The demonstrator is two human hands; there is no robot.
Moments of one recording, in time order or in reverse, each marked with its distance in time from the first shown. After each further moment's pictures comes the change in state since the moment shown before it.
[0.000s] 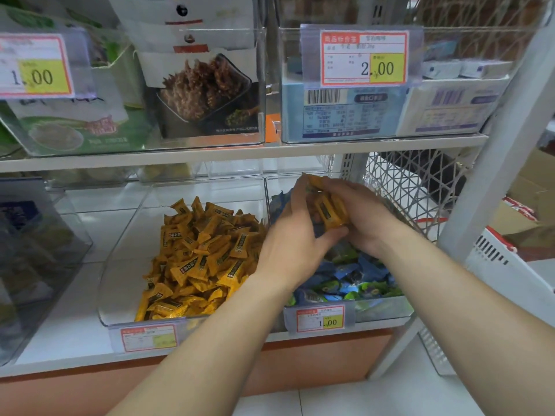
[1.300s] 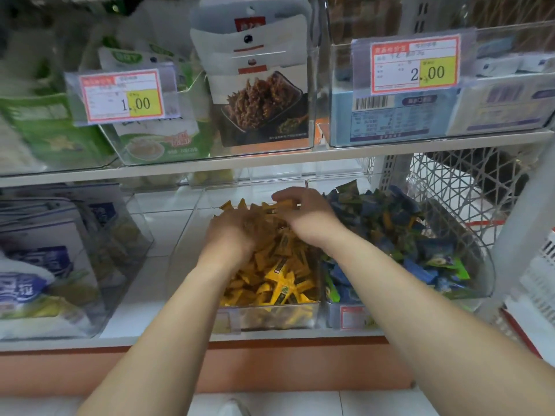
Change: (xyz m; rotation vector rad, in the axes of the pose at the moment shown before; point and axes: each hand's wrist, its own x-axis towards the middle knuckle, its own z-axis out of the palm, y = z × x) left_hand -0.013 -0.092 -0.117 0.286 0.113 -0.307; right_hand 0.022 0.036 0.120 -0.713 -0.052 -0.220
